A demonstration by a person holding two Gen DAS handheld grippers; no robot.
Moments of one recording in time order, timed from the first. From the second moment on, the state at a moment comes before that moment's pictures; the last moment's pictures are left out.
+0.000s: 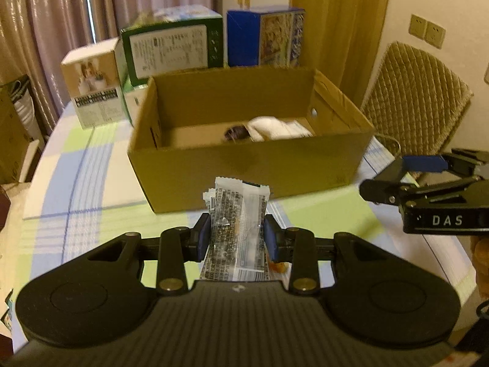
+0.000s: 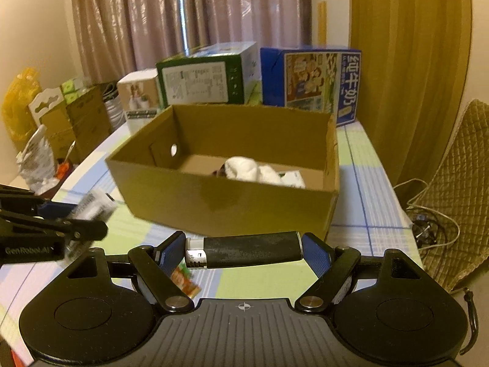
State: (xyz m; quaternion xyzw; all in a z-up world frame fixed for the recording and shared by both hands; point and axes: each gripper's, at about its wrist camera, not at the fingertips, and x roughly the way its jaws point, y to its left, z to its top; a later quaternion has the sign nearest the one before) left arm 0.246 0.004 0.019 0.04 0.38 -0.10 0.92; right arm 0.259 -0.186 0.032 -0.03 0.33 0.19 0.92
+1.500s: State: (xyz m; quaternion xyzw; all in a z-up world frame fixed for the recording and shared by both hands) left arm 0.372 0.016 0.054 0.02 0.36 -0.09 0.93; right arm 0.367 -0.156 0.058 0.06 0.29 0.16 0.94
